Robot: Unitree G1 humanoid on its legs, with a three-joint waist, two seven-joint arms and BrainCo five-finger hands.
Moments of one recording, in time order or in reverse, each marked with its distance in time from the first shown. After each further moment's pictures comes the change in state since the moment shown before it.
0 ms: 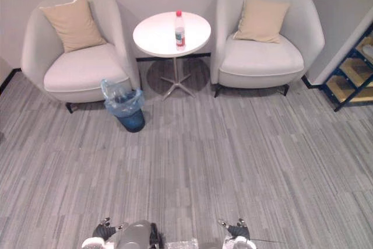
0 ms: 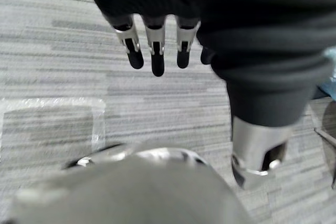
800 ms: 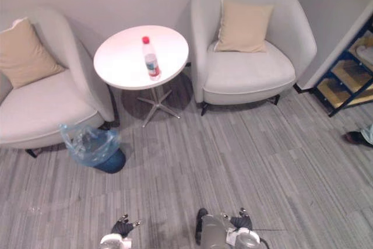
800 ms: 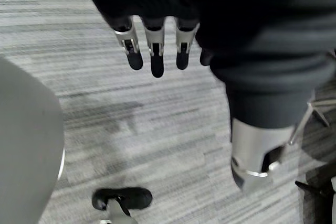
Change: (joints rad) left arm -0.068 -0.108 0.008 0.039 -0.036 -0.007 -0.003; right arm -0.019 -0.032 0.005 -0.017 -0.054 -0.008 0.036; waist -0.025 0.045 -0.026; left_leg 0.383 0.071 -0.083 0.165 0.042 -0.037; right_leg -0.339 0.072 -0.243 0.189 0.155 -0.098
